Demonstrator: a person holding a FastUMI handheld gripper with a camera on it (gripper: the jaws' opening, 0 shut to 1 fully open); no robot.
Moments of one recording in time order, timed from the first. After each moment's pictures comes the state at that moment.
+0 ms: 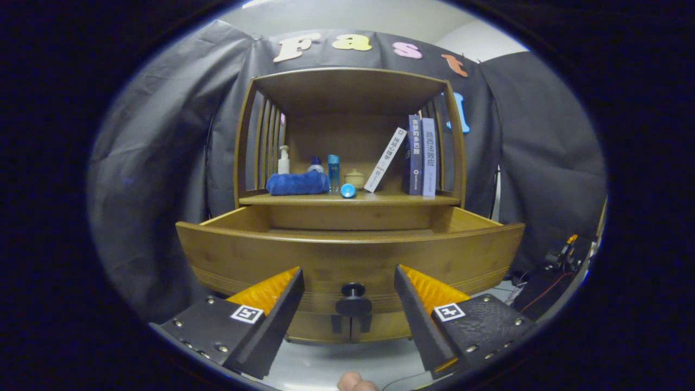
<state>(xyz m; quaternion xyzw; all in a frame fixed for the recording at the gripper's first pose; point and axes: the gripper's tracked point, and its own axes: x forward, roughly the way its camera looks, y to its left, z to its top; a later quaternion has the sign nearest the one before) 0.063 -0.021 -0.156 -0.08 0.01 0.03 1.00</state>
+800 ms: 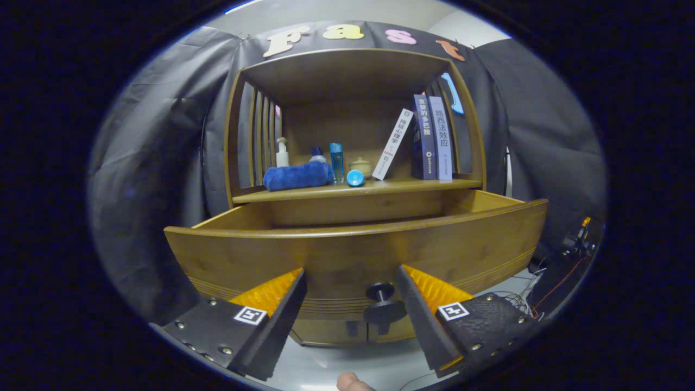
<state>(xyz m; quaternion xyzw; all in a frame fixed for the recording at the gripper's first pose) 0.113 -0.007 -0.178 -0.07 0.05 0.04 1.00</state>
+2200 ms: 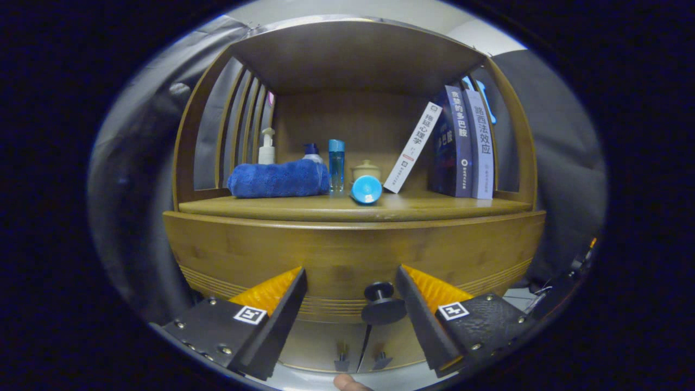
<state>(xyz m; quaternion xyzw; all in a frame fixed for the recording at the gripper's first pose) 0.262 0.018 -0.171 -0.09 0.01 0.03 1.00</state>
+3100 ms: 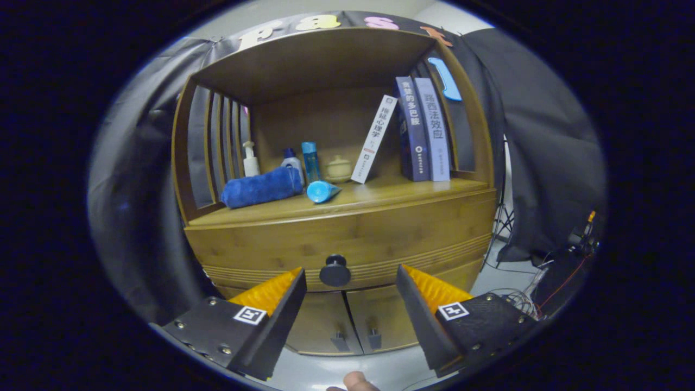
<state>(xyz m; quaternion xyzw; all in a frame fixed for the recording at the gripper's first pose) 0.172 -0.044 -0.138 -0.01 0.07 0.02 1.00</state>
